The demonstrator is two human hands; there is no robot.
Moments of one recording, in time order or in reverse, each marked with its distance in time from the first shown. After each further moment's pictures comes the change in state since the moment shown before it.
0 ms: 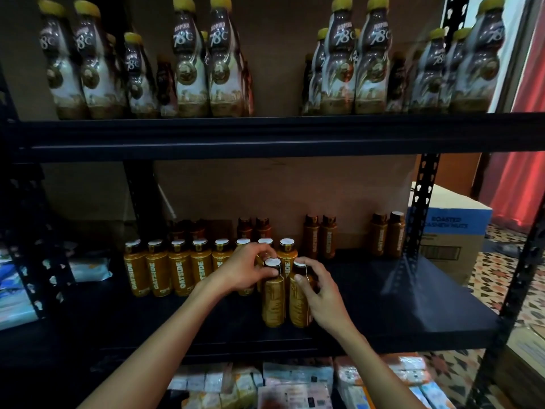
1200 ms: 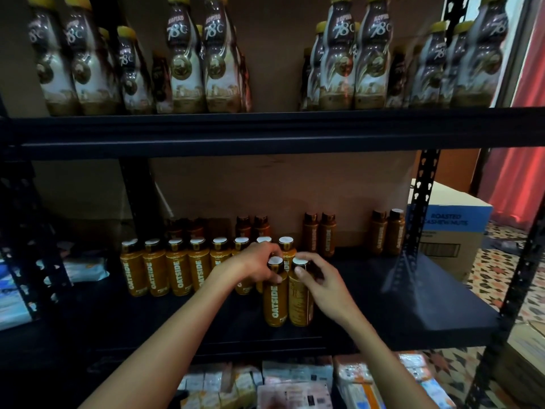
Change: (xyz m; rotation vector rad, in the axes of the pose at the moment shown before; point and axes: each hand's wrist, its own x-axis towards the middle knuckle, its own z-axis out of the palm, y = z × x) left_hand 0.024 0.029 0.003 0.257 -0.226 -0.169; right_hand 0.011 -0.016 -0.015 0.073 -0.072 0.046
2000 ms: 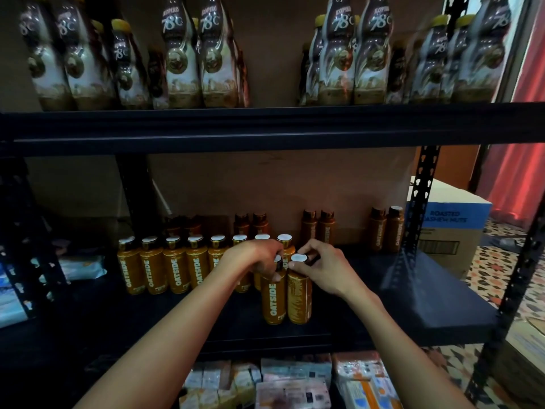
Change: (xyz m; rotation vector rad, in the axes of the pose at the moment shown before) left_hand 0.011 0.022 -0.011 0.193 -0.190 -0.081; right_hand 0.029 -0.028 -0.022 -0.433 -0.065 0.135
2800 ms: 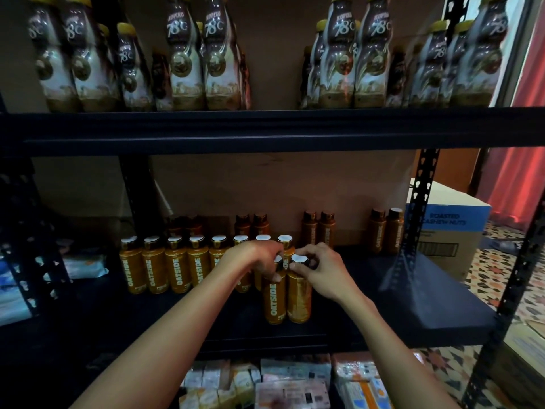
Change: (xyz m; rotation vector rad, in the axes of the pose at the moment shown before) left_hand -0.003 -0.001 -0.001 -0.022 -0.007 -0.003; right_hand -0.008 -0.007 0.007 0.044 0.023 -0.029
